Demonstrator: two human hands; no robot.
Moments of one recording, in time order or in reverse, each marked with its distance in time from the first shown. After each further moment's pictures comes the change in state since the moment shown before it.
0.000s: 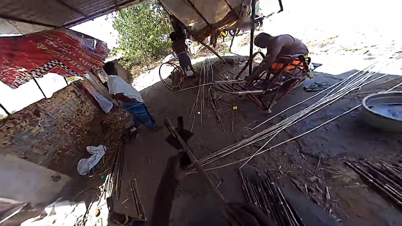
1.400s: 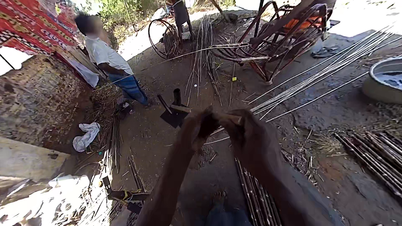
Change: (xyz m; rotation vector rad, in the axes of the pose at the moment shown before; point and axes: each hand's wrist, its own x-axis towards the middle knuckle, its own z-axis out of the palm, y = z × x) left_hand -0.024 0.039 0.100 0.022 -0.292 -0.104; right_hand 0.130 0.061 0.029 -0.207 0.146 0.138
